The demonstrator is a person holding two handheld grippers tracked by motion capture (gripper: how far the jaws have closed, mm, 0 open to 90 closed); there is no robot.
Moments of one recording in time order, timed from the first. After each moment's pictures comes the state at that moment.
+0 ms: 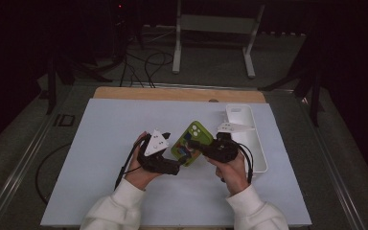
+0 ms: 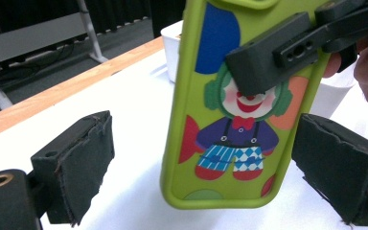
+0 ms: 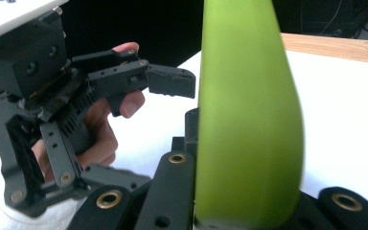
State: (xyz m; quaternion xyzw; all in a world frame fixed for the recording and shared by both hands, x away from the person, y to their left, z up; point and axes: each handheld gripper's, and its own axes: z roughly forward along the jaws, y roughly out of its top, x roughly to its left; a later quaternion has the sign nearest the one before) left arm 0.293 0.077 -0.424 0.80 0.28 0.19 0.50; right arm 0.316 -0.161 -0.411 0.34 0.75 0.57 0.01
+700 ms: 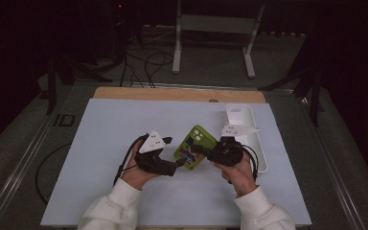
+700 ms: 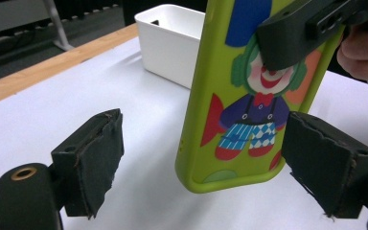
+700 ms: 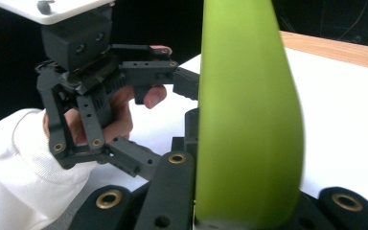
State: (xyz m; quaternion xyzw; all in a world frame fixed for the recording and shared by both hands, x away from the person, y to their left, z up) left arm 0.297 0.084 -0.429 0.81 0.26 0.12 0.51; right arm 0.306 -0.172 -0.403 0.29 0.77 0.56 0.01
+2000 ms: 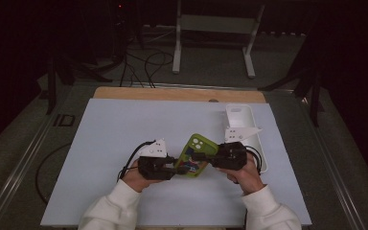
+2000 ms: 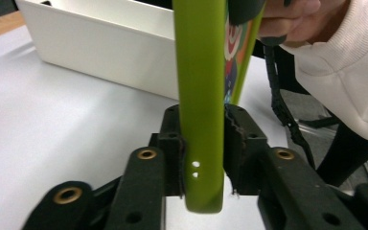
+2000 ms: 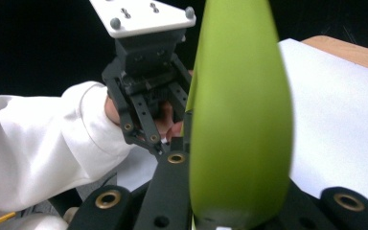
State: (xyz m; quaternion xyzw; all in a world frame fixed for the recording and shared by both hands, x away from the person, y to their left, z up) left arm 0.294 0.082 -0.445 0.83 0.15 -0.01 0.53; right arm 0.301 -0.180 -0.398 0.18 0.79 0.58 -0.03
